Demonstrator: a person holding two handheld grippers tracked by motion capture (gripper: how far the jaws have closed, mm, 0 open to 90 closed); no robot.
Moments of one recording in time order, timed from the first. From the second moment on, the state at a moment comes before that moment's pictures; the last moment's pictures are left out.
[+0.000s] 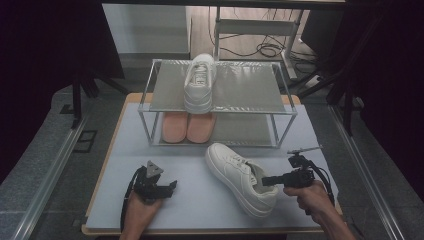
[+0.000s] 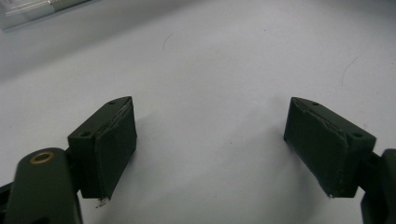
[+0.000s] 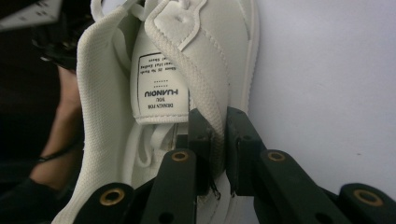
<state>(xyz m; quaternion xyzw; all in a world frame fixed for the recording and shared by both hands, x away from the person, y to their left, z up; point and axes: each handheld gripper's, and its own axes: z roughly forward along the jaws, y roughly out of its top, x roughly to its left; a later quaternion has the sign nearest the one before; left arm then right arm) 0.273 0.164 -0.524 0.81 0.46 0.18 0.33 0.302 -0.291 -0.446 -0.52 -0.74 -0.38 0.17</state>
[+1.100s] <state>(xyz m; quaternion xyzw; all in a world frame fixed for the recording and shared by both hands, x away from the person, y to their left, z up) 0.273 0.164 -0.524 0.80 0.46 0.18 0.33 0.294 -0.313 -0.407 -0.52 -0.67 -0.49 0.22</state>
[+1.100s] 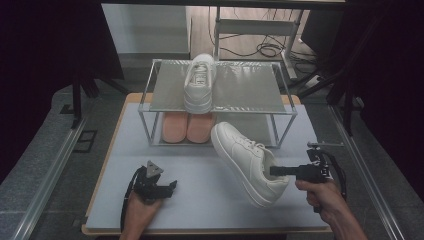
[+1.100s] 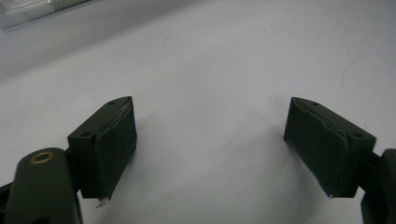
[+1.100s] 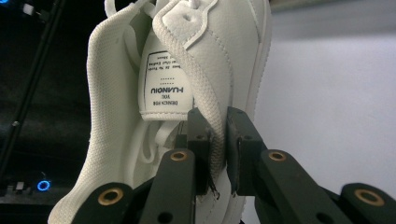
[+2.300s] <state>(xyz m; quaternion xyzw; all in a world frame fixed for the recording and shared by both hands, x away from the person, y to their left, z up) 0.273 0.164 -0.524 0.81 0.46 0.18 0.33 0.292 -0.321 -0.352 -0.50 -0.60 -0.57 0.25</state>
